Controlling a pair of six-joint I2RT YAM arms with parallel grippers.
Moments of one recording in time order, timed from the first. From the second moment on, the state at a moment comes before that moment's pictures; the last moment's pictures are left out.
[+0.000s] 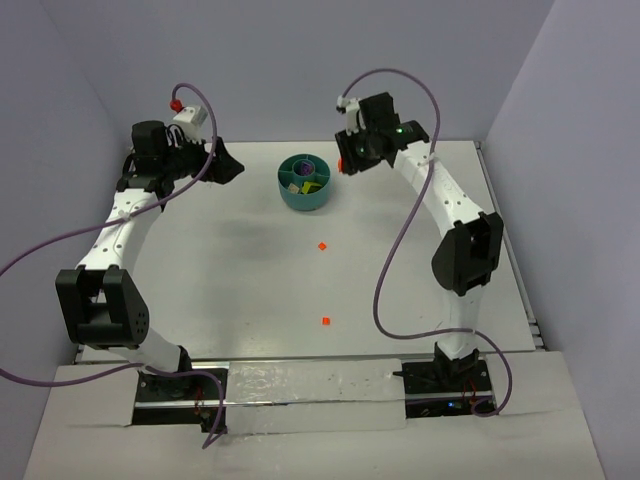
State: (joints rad) left arm -0.04 1.56 1.35 -0.22 0.61 -0.05; right arm 0.39 1.94 1.95 -0.85 -0.15 -0.08
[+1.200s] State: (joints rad) left arm -0.04 1.58 1.37 -0.19 0.66 -0.10; right arm 0.35 2.30 2.20 -0.62 -0.38 0.52
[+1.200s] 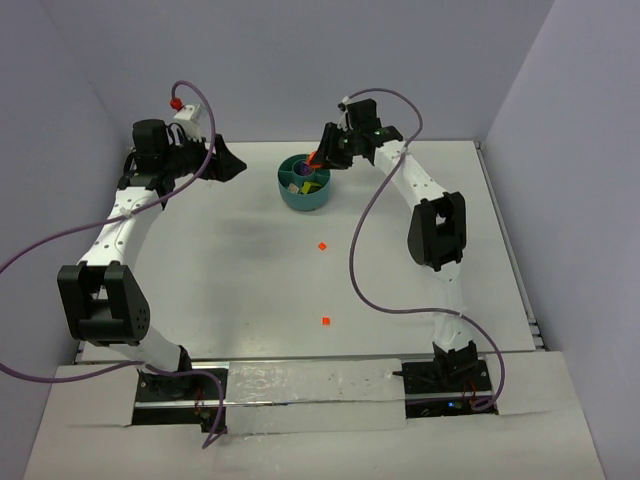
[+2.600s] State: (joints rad) left arm -0.04 1.58 1.37 -0.19 0.67 -0.10; right arm 0.34 2.33 2.21 -0.61 -0.31 0.09
